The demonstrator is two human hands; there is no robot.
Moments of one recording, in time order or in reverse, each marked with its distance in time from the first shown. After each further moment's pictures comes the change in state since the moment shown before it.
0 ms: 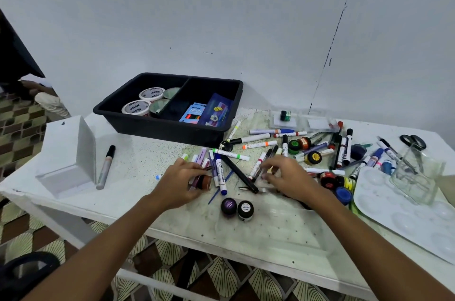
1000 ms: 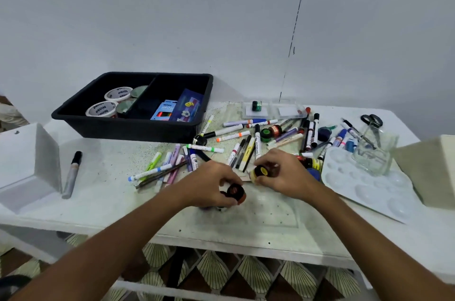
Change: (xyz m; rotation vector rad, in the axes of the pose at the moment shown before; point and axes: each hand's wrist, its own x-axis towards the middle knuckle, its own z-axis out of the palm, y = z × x) left_hand 0.034 0.122 -0.008 -0.213 -0.277 0.366; right_hand -0.055 0.001 -0.030 0.095 0.111 0.053
